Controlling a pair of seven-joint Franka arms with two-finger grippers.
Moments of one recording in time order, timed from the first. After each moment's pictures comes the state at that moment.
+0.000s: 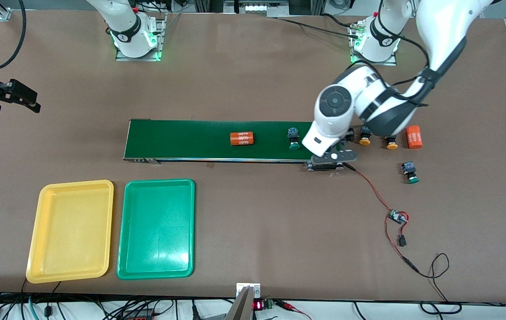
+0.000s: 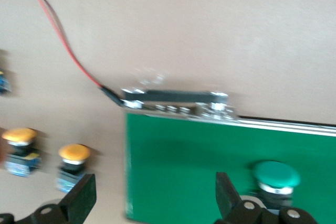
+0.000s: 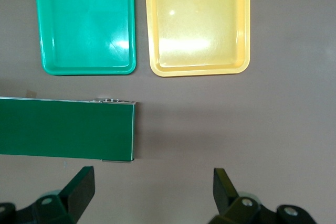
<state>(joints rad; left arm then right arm) 0.34 0.59 -0.97 -1.77 0.59 1.84 -0.91 -0.05 -0.02 0.02 -1.66 -0.02 1.64 -0.07</state>
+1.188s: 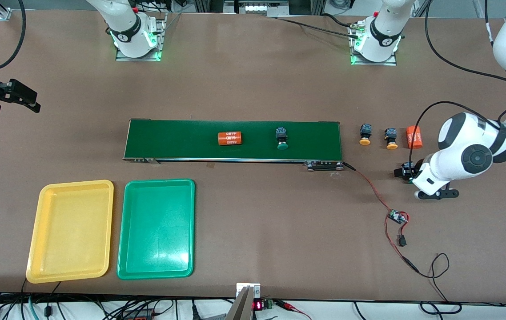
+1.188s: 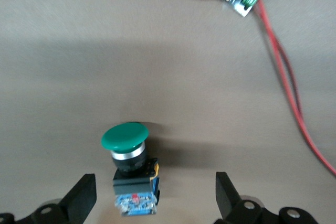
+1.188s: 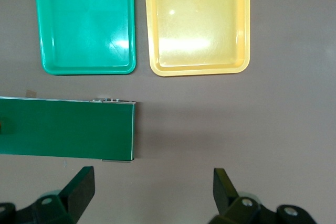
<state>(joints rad) 0.75 0.70 -0.75 -1.90 0.63 2.16 -0.42 -0.05 -0.02 0.01 -1.65 -0.02 1.64 -0.07</state>
